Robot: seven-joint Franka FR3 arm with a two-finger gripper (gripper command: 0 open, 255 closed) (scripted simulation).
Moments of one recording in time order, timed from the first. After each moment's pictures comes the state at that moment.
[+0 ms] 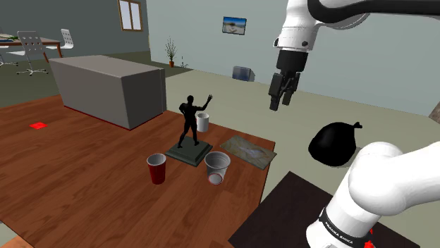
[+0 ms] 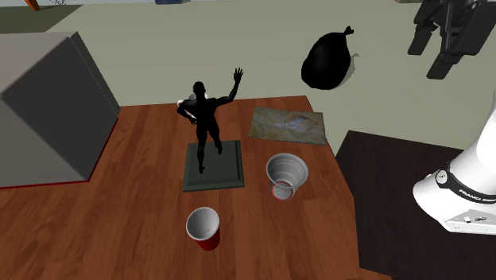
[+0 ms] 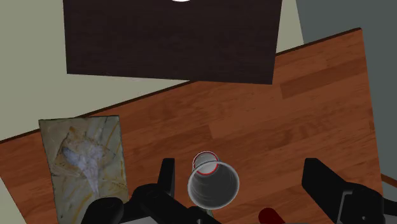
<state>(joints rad) -0.01 -0.81 0.06 -2.38 0.11 1.52 -0.01</state>
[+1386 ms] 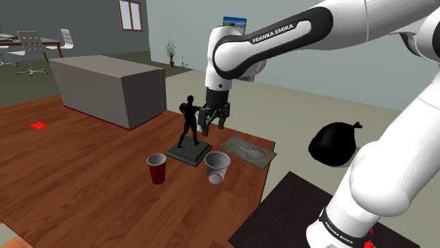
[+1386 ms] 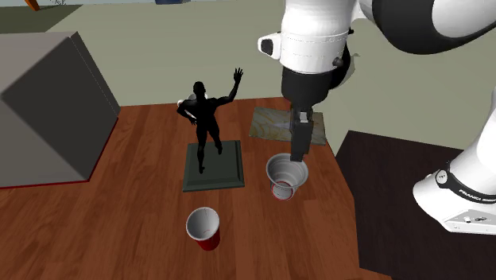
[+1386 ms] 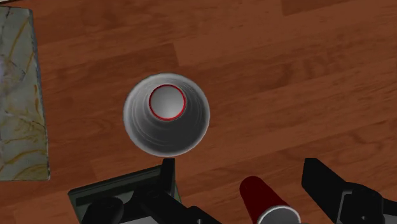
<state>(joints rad) 0.03 -0.17 0.21 -2.23 0.14 2.03 0.07</state>
